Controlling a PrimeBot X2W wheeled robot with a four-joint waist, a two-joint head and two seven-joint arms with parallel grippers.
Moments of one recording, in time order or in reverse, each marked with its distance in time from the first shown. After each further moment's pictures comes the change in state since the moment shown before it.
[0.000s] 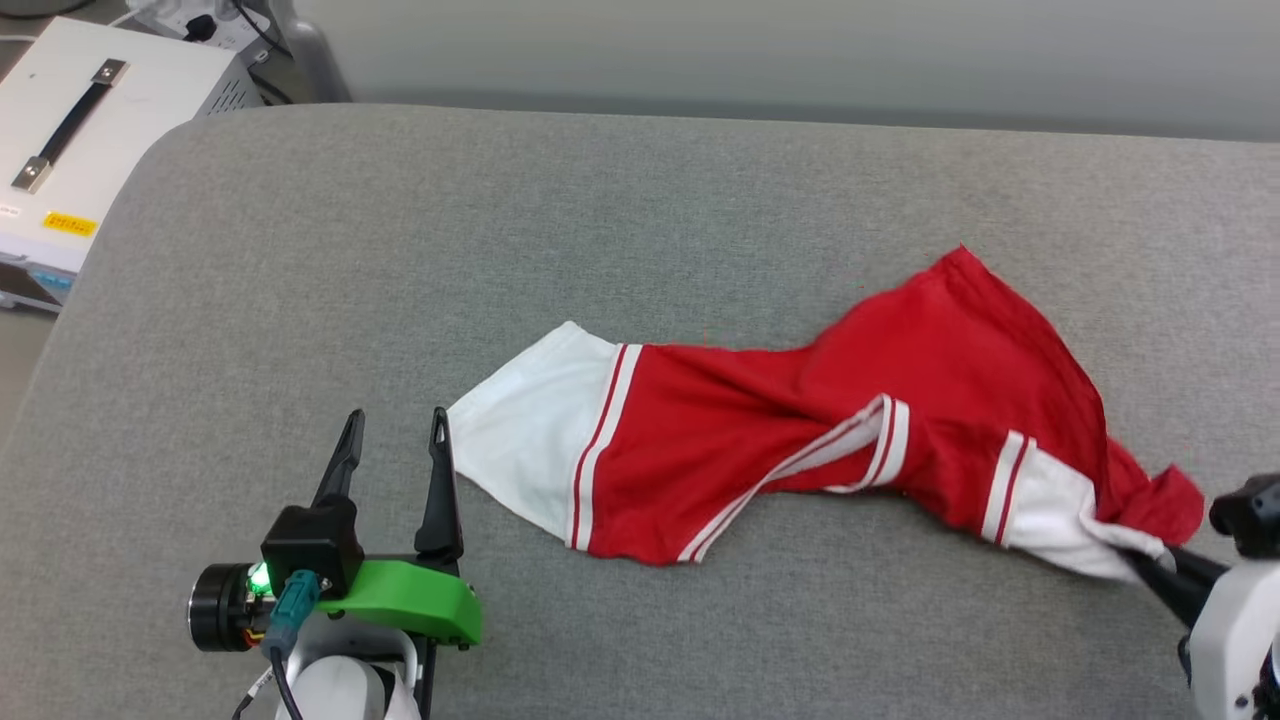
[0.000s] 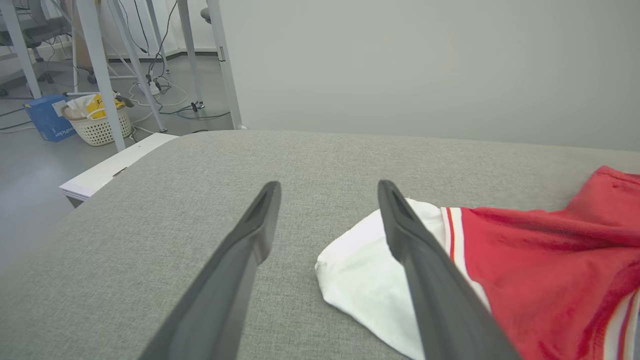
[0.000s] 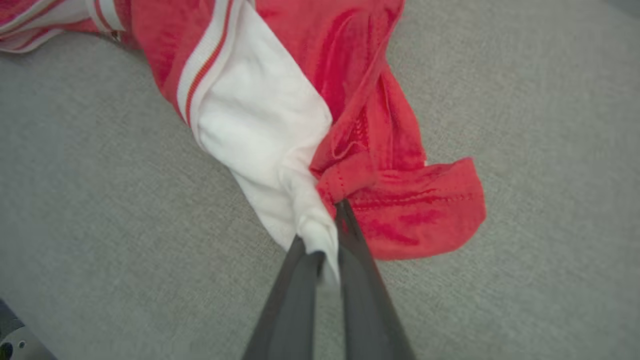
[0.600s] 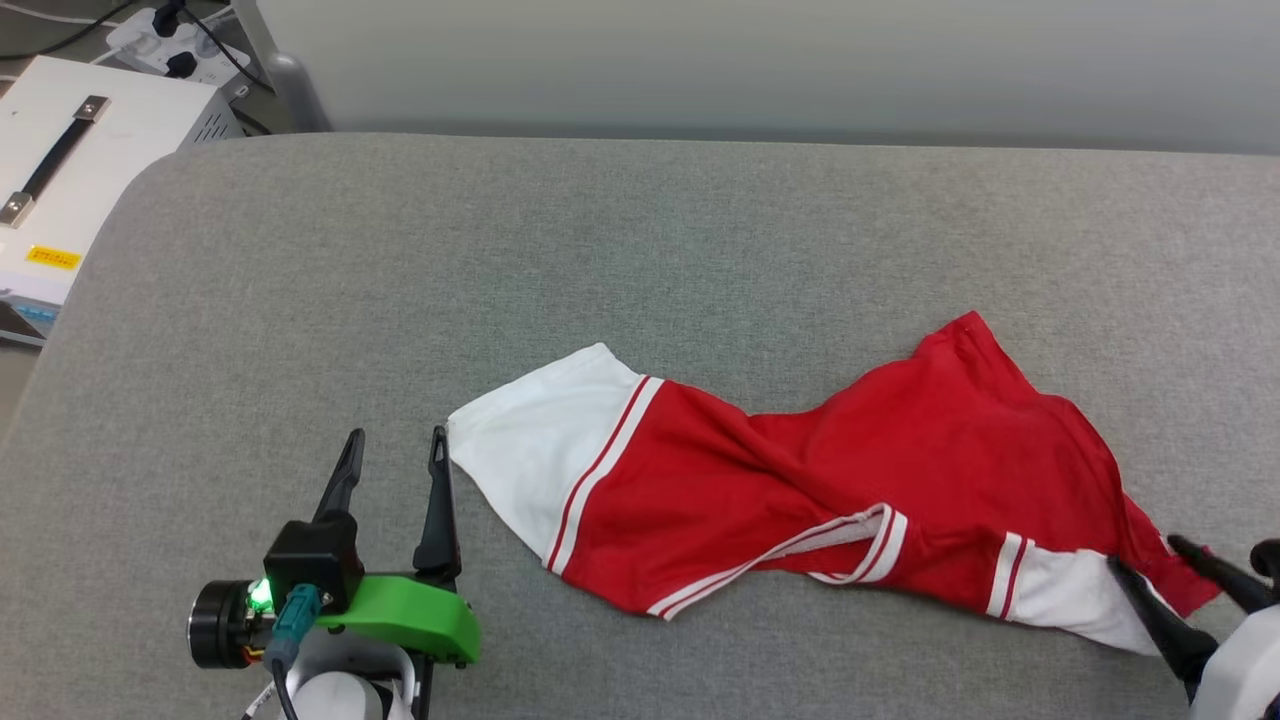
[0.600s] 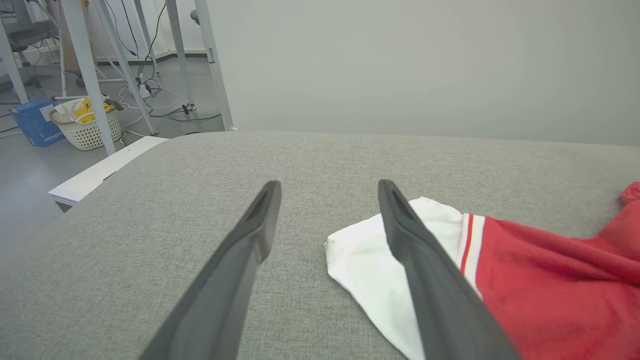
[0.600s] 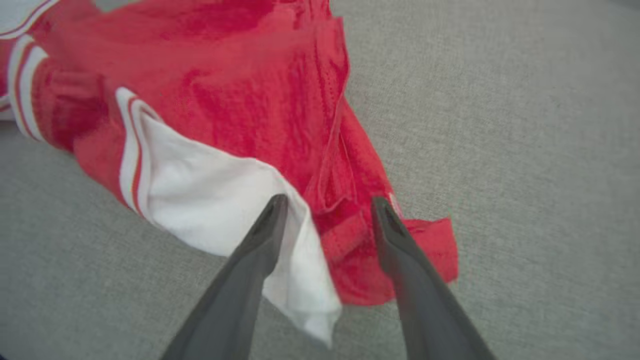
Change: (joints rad) left arm 0.019 -0.007 0.017 0.015 0.019 -0.018 0.000; right arm 0.213 0.155 -0.267 0.061 -0.089 0.000 -0.117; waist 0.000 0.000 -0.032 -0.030
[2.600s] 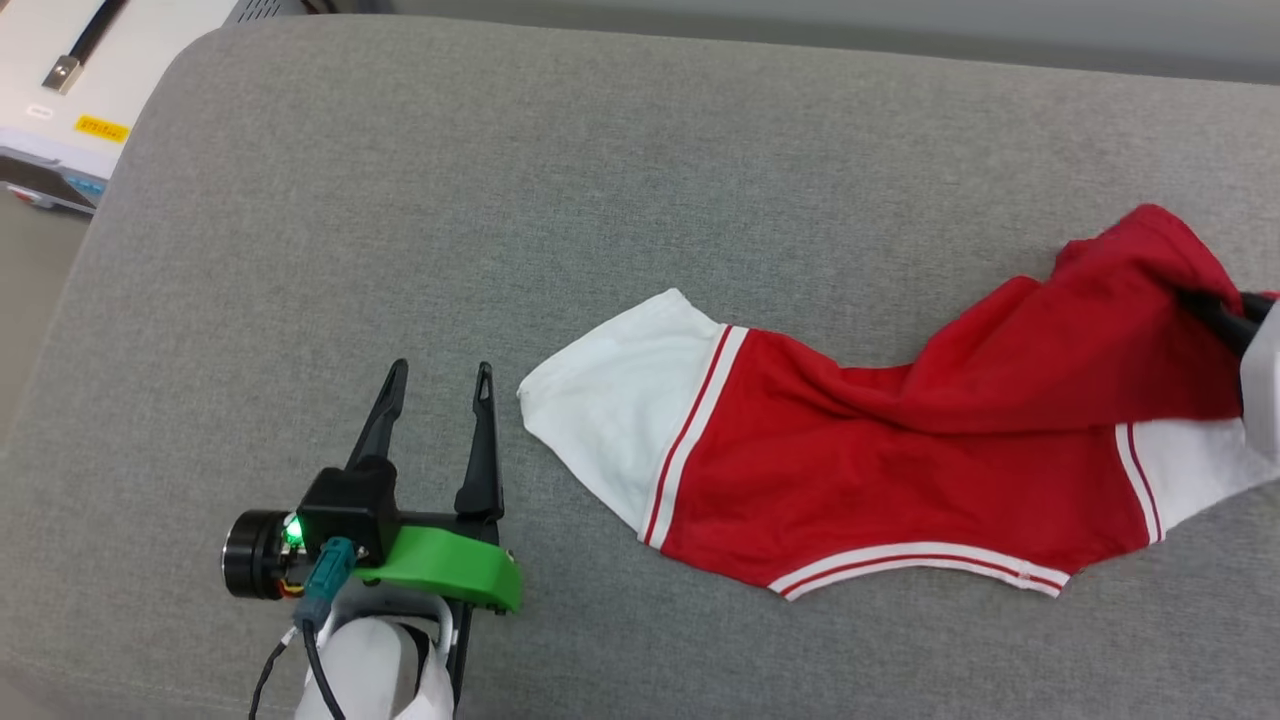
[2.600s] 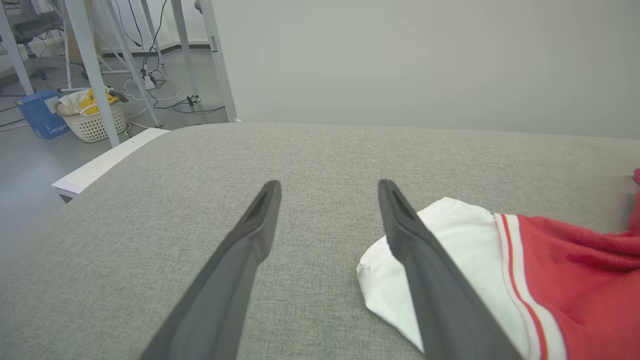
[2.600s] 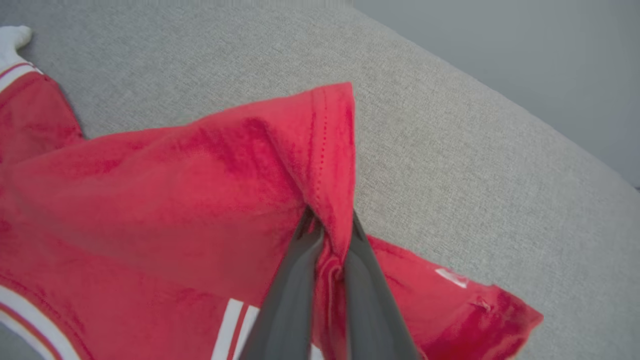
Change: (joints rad) left arm -0.067 -0.008 -0.072 -0.051 -0.003 0.010 0.000; right arm -0.501 -0.117 0.059 -0.093 0.030 0.000 0.516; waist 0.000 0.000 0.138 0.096
